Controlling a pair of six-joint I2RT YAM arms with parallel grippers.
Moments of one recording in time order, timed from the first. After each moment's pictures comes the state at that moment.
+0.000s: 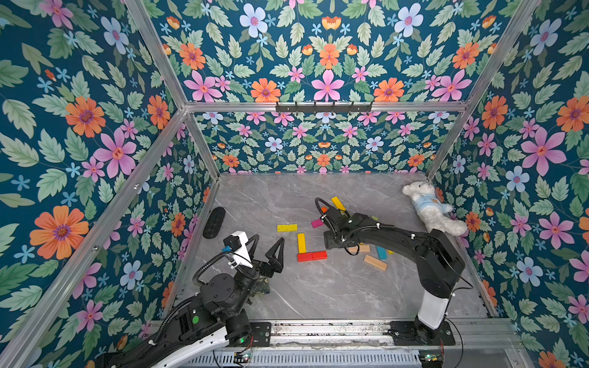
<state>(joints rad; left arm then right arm) -1.14 0.29 0.54 -0.23 -0.68 -0.42 0.75 1.80 1.34 -0.73 0.18 0.63</state>
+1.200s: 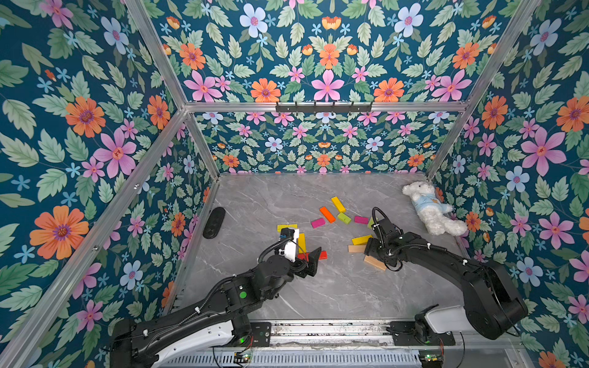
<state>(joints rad) -1.13 0.82 0.59 -0.10 -0.44 -0.46 0.41 1.41 0.74 -0.54 0.06 0.83</state>
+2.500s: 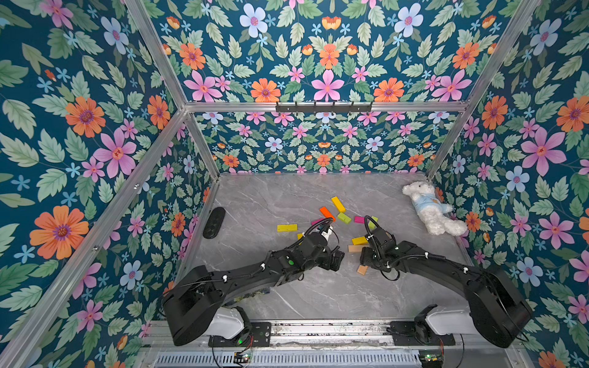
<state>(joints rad) -1.01 1.43 0.78 -0.03 -0.05 -0.52 0.57 1.31 0.66 -0.50 0.09 0.81</state>
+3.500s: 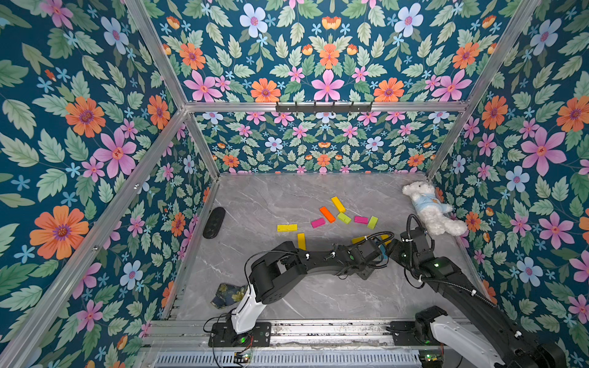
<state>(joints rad) -1.20 2.10 1.41 -0.29 -0.13 -0.29 0.34 0.87 0.57 -0.57 0.16 0.86</state>
